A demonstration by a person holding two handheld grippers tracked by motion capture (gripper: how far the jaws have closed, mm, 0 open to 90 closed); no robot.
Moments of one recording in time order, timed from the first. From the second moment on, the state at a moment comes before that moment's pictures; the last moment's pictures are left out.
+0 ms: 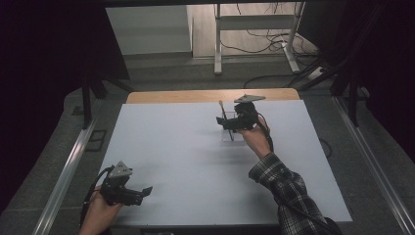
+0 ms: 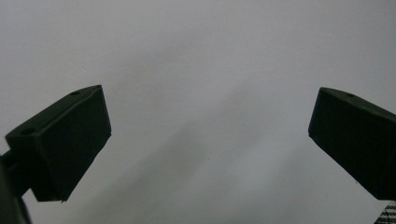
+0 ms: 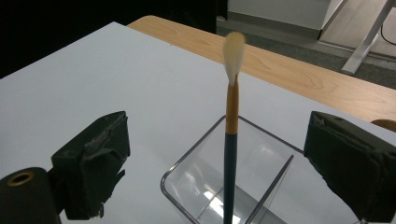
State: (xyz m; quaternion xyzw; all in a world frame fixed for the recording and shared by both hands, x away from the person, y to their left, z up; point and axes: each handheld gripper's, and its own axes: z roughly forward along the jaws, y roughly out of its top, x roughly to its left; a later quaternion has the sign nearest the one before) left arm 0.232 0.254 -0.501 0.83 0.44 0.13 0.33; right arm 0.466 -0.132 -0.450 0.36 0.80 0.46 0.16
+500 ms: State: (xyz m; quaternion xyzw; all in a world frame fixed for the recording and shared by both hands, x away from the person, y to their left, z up) left arm 0.232 0.254 -0.501 0.83 0.44 0.13 0.33; right arm 0.459 -0.133 -0.448 0.35 0.81 0.45 0.15
